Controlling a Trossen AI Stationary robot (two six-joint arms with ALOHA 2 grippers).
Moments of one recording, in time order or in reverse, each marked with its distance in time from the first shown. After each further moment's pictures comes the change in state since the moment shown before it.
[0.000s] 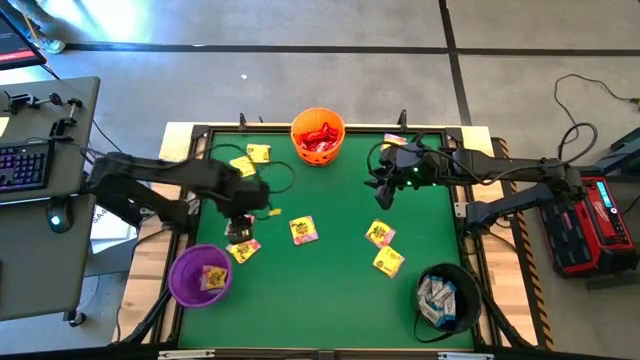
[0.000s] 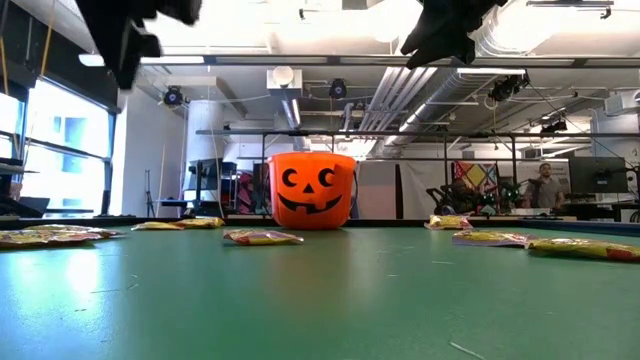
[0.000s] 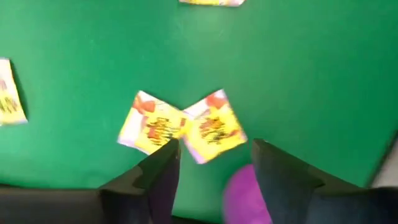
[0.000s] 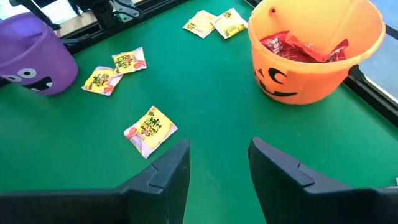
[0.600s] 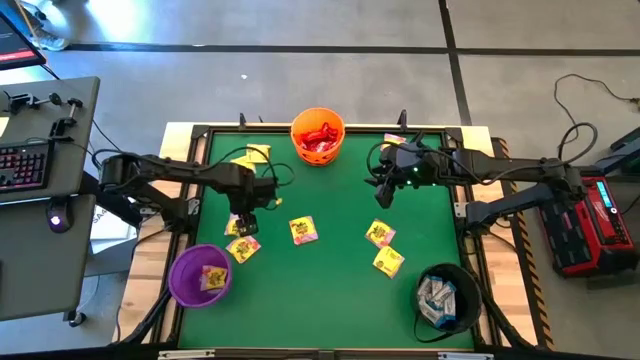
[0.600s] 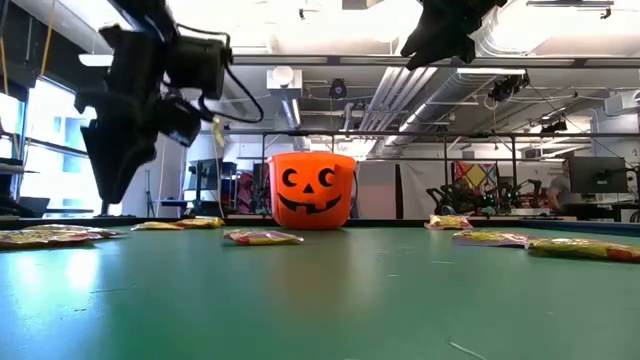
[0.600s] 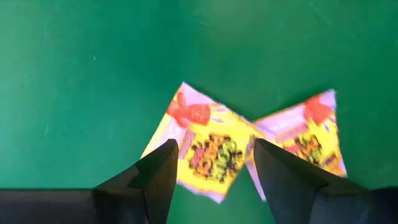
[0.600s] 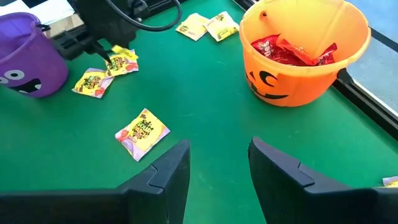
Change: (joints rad) left arm 0.256 0.114 -0.423 0.329 0.056 0.213; right arm 0.000 0.000 0.000 -0.001 0.031 -0.011
